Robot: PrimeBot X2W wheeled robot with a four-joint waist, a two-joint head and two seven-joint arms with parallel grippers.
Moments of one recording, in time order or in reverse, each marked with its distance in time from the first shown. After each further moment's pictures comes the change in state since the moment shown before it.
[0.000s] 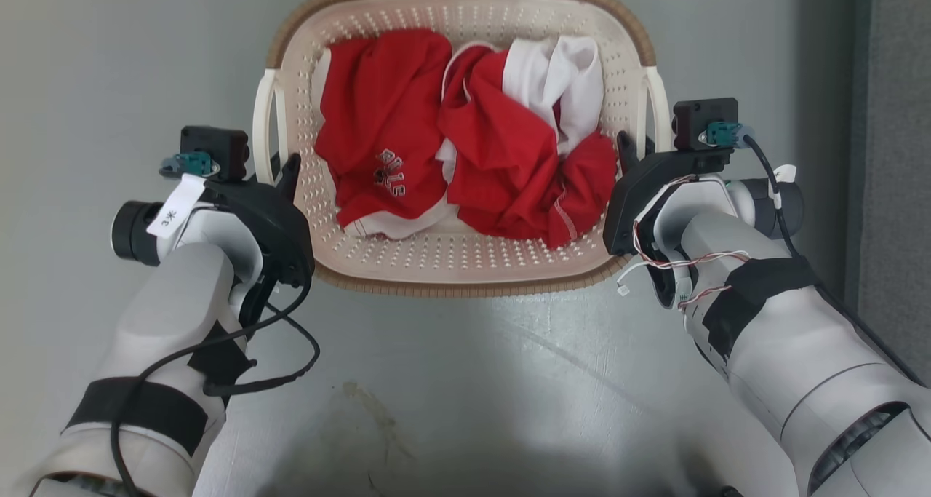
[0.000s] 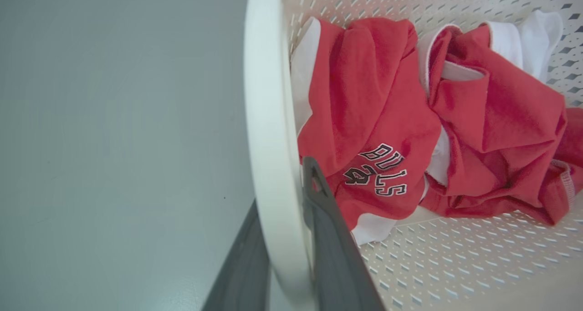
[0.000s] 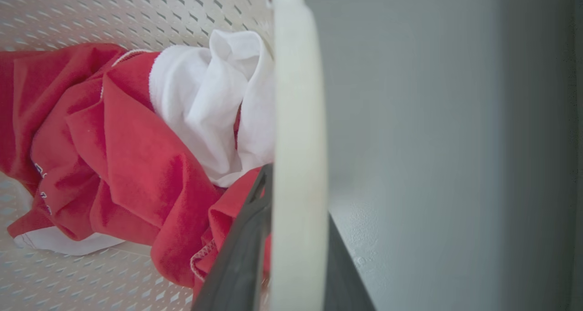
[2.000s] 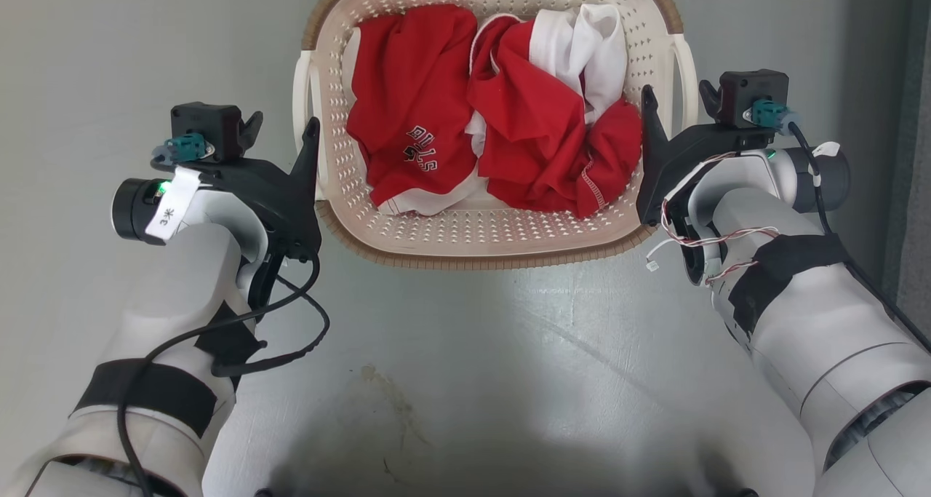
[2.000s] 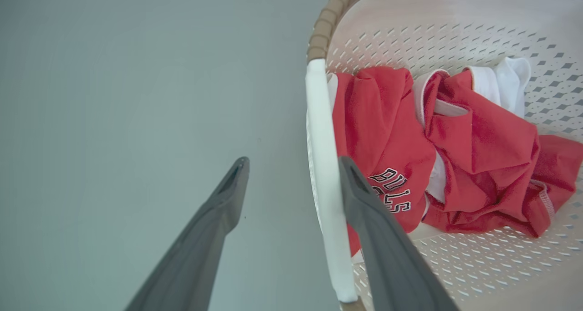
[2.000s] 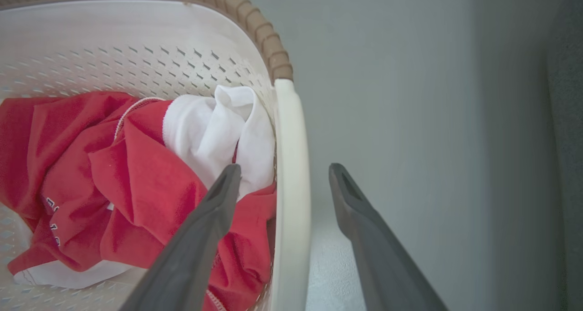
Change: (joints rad) left arm -0.049 -0.031 0.021 0.037 -0.012 0.015 -0.106; right arm -0.057 -0.021 -0.008 0.067 -0.018 0.000 -0.142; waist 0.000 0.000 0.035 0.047
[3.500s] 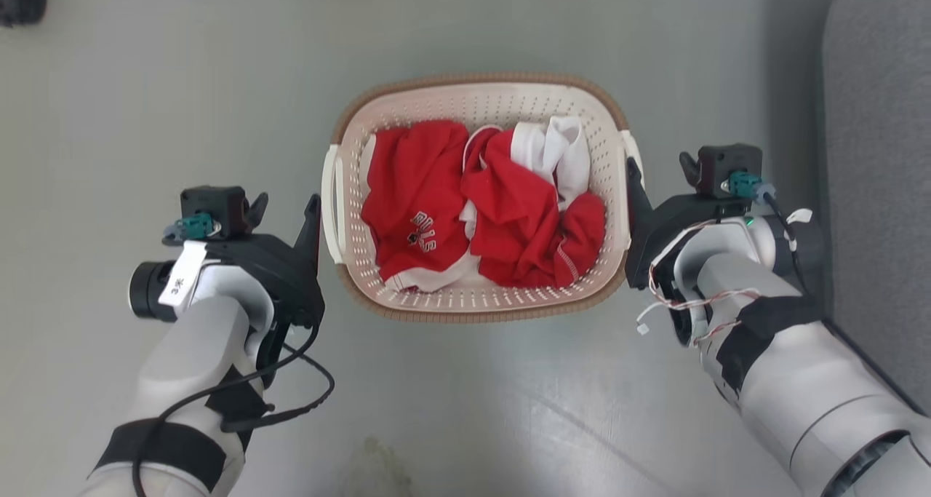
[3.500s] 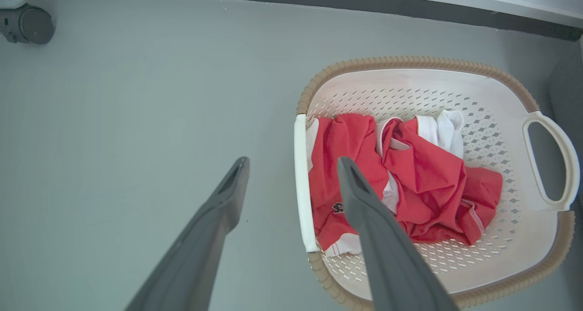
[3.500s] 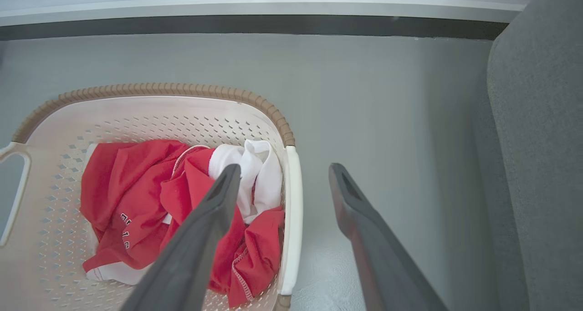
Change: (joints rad) left arm 0.130 -0.010 0.035 0.010 -0.018 0.000 -0.026; right arm 0.125 0.001 0.003 -0.037 0.002 0.000 -0.017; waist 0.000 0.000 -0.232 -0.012
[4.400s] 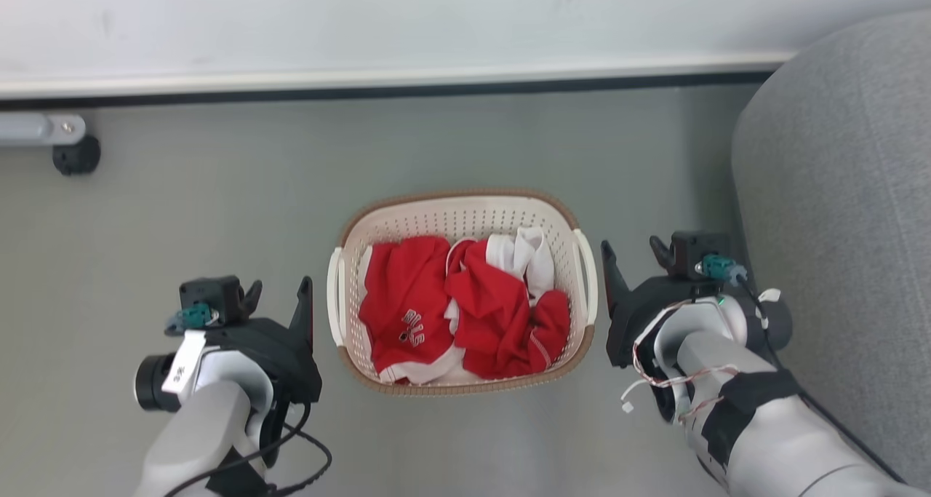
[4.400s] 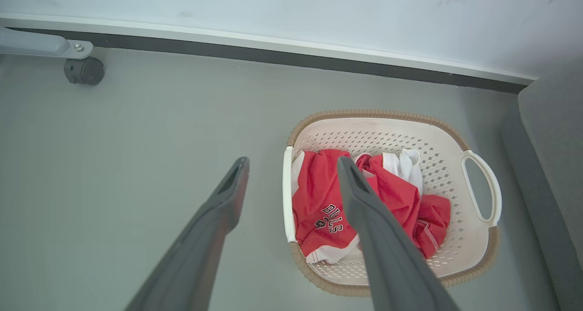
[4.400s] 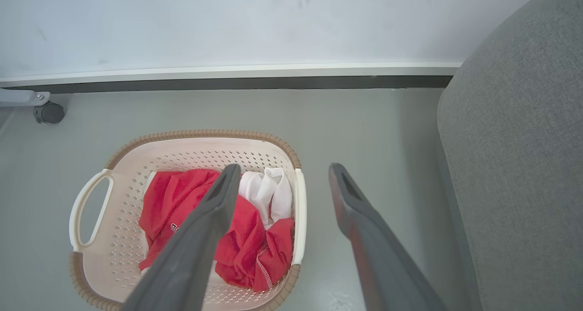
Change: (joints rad) left arm 0.208 0.021 0.062 -0.102 -0.005 0.054 0.000; right arm 0.180 0.002 -0.024 -0.101 -0.013 0.000 0.000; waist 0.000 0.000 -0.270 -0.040
